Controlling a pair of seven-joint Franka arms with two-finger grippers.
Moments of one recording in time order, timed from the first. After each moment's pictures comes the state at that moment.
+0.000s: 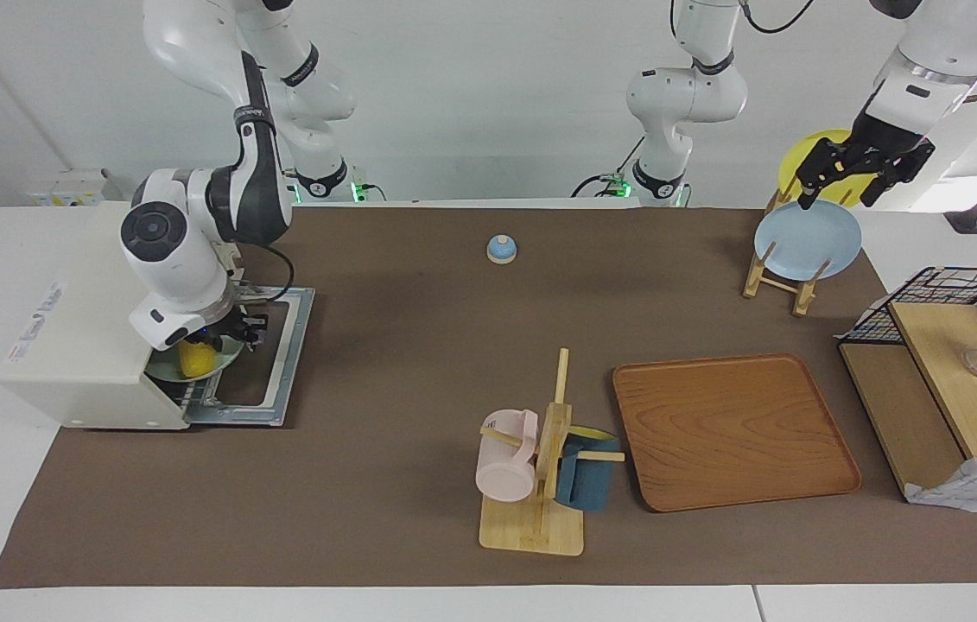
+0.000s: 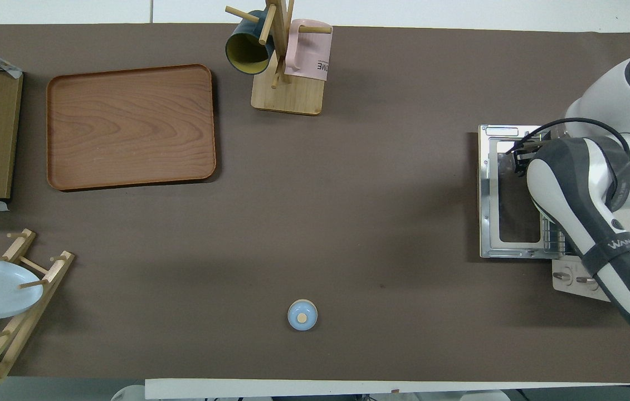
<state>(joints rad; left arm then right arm) -0.17 -0.17 0.11 -1.68 0.01 1.54 0.00 -0.17 0.20 0.16 -1.92 -0.18 1.97 0.02</state>
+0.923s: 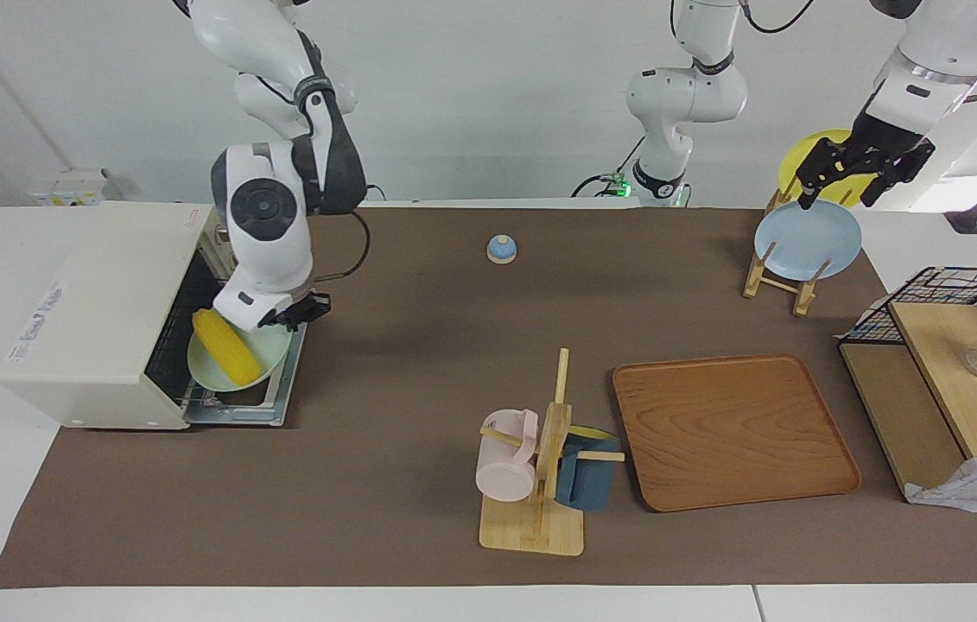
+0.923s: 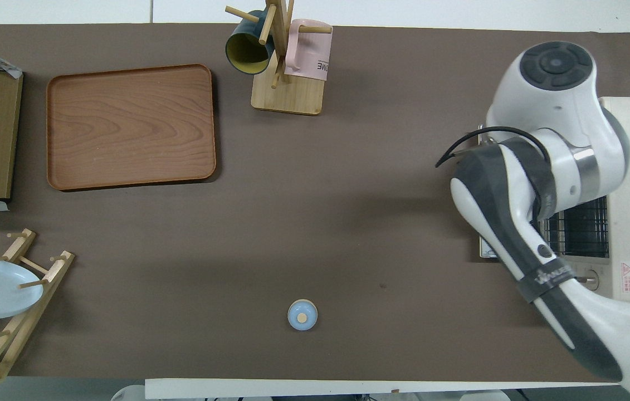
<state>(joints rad) -0.17 -0.17 0.11 -1.68 0.01 1.54 0.00 0.14 0.21 0.17 -1.75 -0.21 1.71 0.19</state>
